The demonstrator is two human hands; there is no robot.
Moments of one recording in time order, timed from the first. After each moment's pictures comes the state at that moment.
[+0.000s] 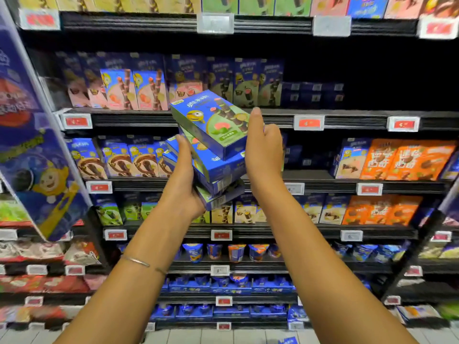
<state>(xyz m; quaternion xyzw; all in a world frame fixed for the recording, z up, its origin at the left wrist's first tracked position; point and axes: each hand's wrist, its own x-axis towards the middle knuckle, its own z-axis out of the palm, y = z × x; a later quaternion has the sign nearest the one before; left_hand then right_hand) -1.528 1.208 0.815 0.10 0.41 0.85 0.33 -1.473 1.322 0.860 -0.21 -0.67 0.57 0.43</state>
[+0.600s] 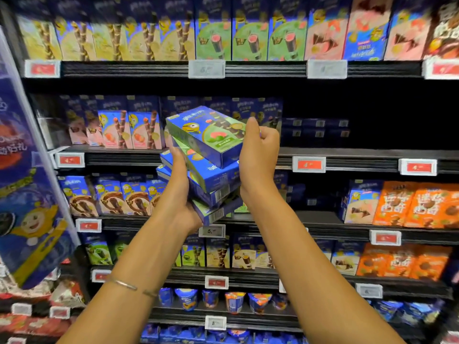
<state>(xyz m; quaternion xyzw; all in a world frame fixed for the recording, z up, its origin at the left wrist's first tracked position) -1.561 1.259 0.867 0.09 0.40 0.86 0.29 -1.527 1.374 0.916 -0.09 -0.56 0.69 0.45</state>
